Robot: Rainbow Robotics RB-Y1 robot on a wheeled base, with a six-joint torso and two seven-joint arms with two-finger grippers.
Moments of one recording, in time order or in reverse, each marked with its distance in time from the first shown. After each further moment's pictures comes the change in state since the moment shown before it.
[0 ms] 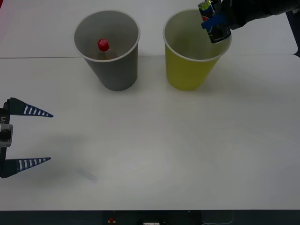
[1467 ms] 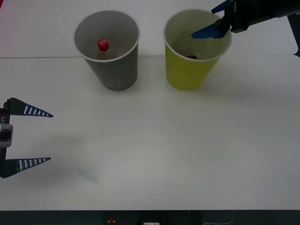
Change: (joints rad) right arm 0.062 -0.076 0.017 -0.070 -0.154 0.079 0.197; left arm 0.000 0.000 0.000 0.000 0.000 0.000 0.000
